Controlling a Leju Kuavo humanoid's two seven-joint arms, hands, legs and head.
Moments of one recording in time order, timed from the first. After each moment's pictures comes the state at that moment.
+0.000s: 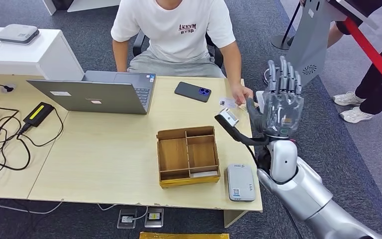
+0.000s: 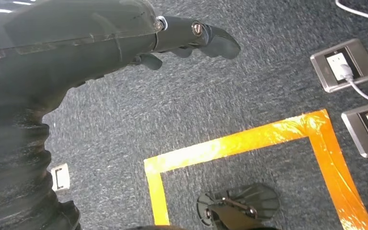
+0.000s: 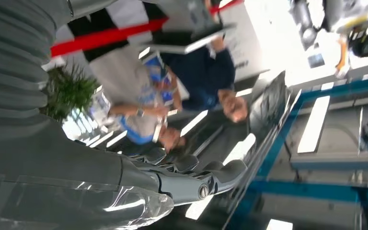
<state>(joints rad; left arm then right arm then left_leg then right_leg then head) -0.06 0.04 -0.99 -0.34 0.56 0.70 -0.13 -0.65 -0.34 0.74 -1.32 1.41 -0.68 0.57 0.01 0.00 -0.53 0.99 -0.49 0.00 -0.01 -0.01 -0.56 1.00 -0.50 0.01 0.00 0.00</state>
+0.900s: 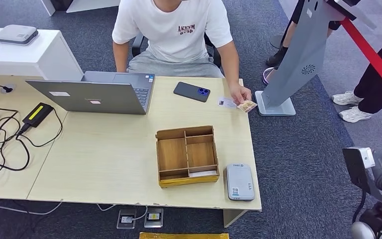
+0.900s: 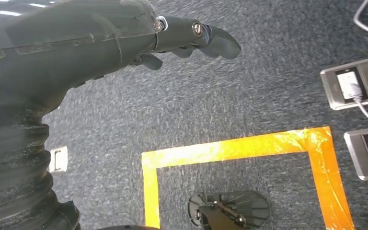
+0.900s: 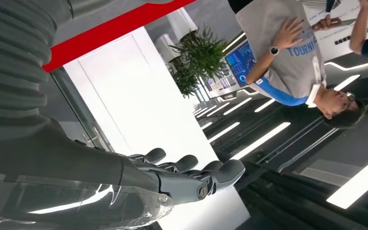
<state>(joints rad) -0.06 -0.05 -0.65 -0.26 0.34 0.70 -0.15 0.04 -0.48 -0.15 -1.69 1.27 -0.68 0.37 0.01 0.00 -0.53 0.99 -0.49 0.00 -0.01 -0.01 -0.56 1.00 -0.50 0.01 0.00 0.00</state>
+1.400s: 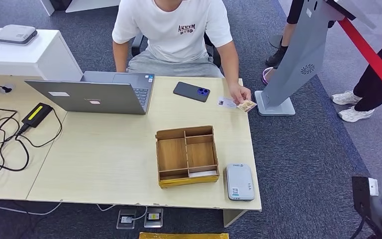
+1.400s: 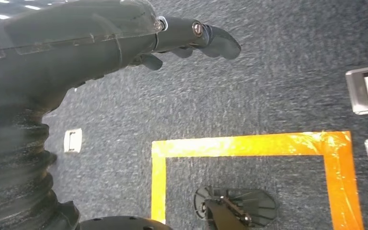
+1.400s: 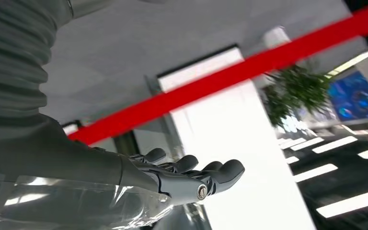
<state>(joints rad) -0.04 -0.08 -0.47 -0.26 0.24 0.70 -0.09 0.05 -0.14 -0.53 -1.38 1.24 -0.68 0.10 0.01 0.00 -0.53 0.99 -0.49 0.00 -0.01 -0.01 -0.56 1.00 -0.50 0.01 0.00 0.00</state>
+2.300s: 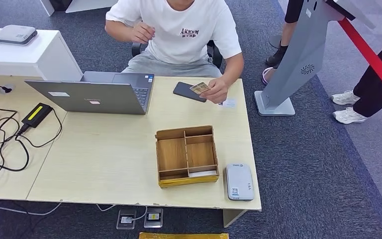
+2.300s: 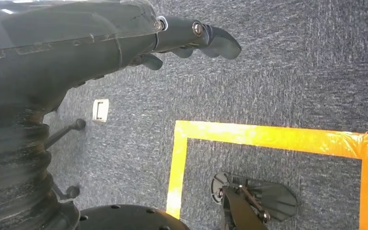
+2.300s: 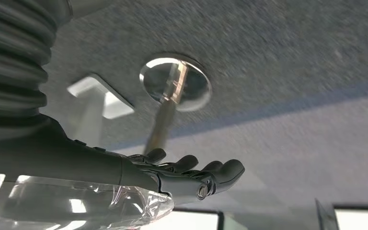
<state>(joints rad) -0.03 -0.08 -0.47 -0.28 0.36 0.69 -0.01 -0.07 0.08 -1.12 -0.66 1.17 -0.68 -0.11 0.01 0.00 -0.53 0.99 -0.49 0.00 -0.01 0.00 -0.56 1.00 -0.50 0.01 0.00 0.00</state>
